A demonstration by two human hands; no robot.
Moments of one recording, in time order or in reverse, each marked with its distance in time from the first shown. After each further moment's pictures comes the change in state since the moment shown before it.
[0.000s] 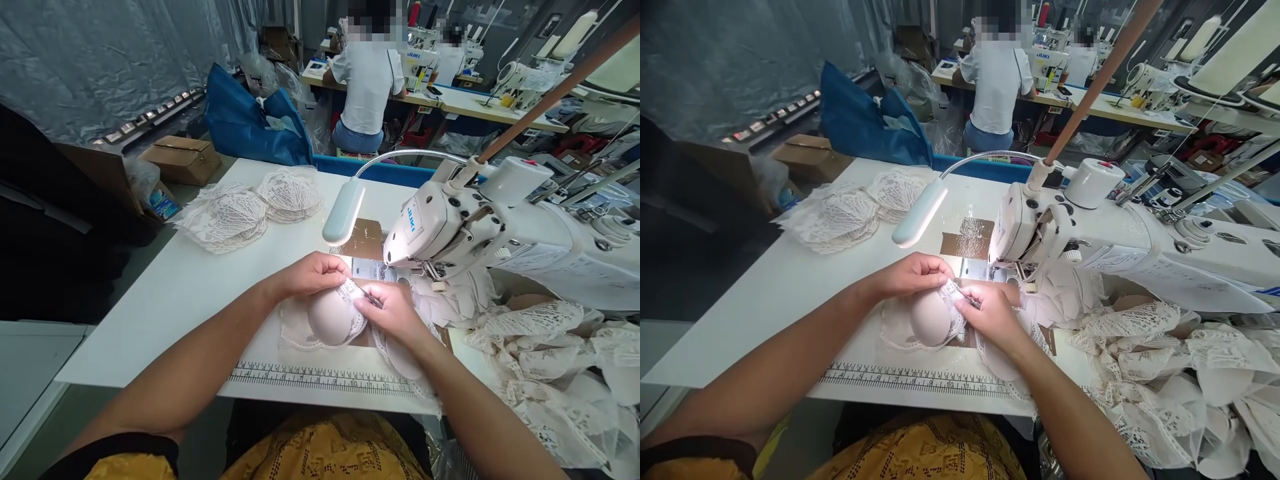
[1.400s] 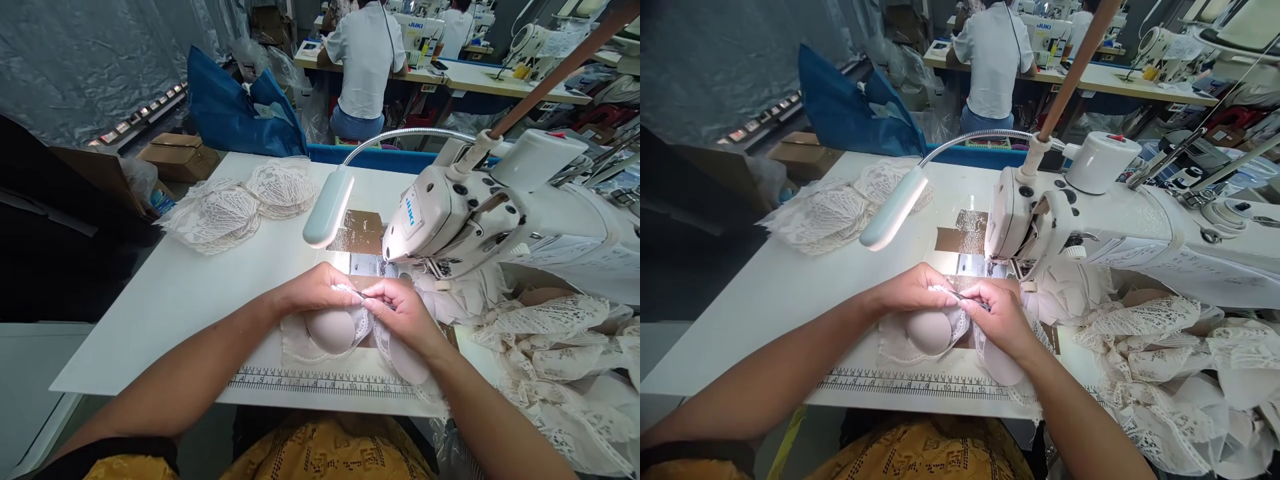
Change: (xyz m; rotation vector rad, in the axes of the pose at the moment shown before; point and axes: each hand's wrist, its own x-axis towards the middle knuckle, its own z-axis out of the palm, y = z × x) left_hand 0.010 0.003 0.024 -0.096 -0.063 -0.208; right_hand -0.010 0.011 -0.011 0.114 0.067 -0.050
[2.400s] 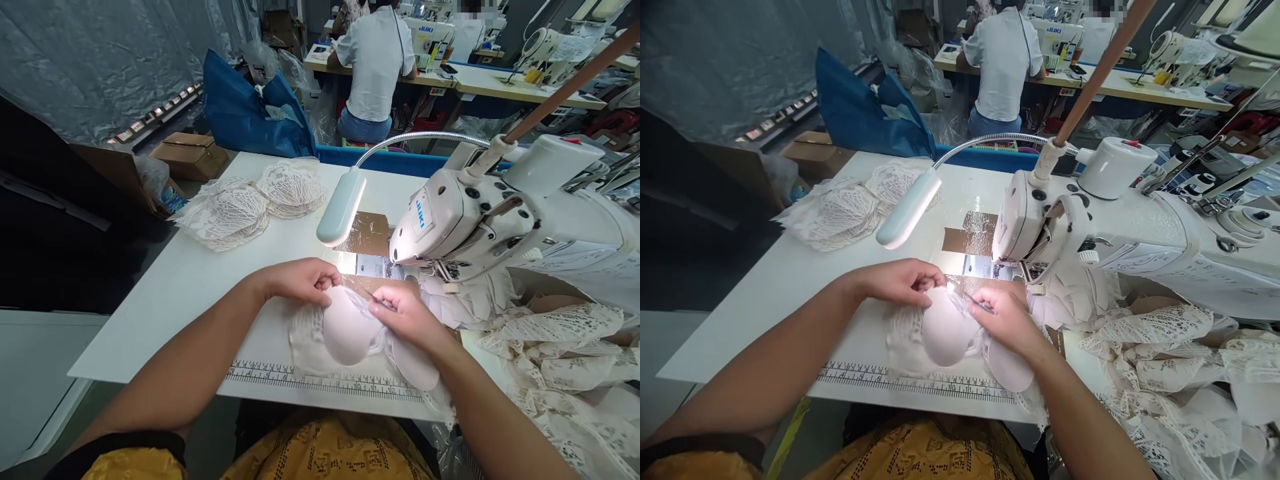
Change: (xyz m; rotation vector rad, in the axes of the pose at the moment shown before) left_hand -0.016 -0.003 -0.039 0.250 -0.116 -0.034; right_hand 0.003 -0.001 0.000 -0.077 -0.142 0.155
